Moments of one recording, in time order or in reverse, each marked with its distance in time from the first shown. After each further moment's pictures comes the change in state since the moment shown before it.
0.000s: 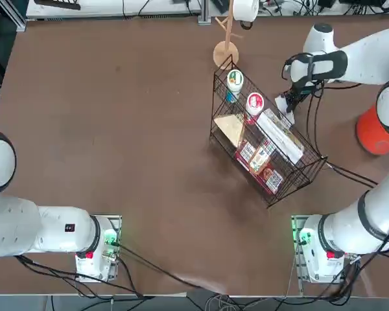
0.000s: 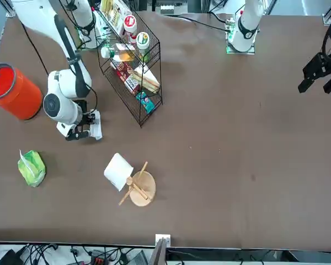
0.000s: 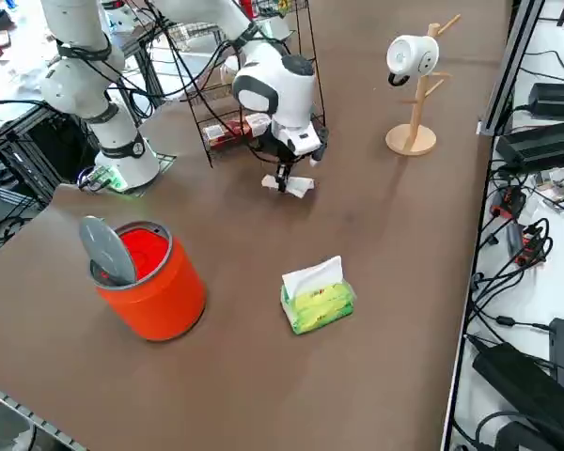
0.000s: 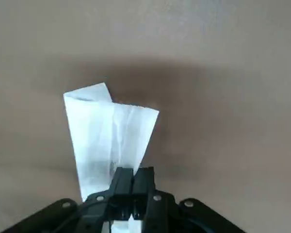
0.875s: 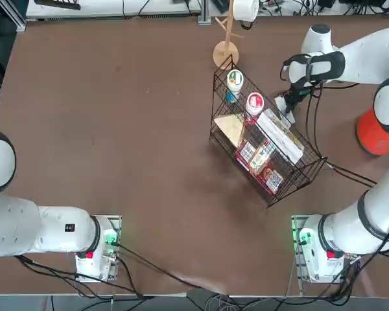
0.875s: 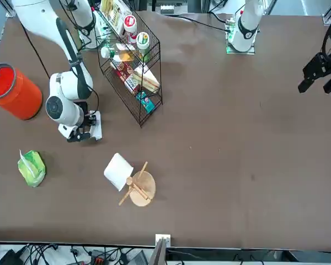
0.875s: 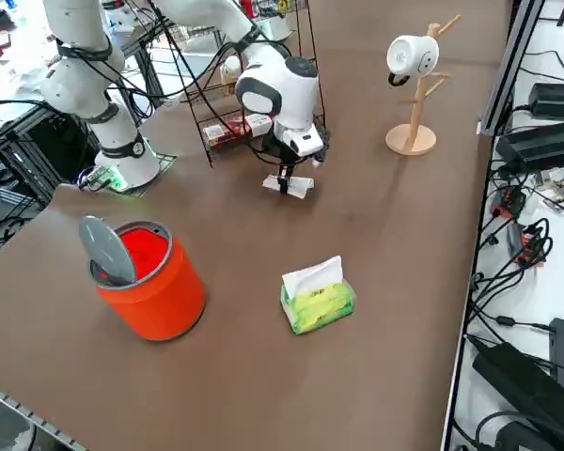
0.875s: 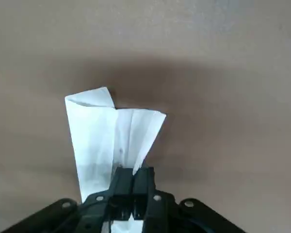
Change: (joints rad) arm 0.007 0.012 0.002 0.008 -0.004 0.001 0.002
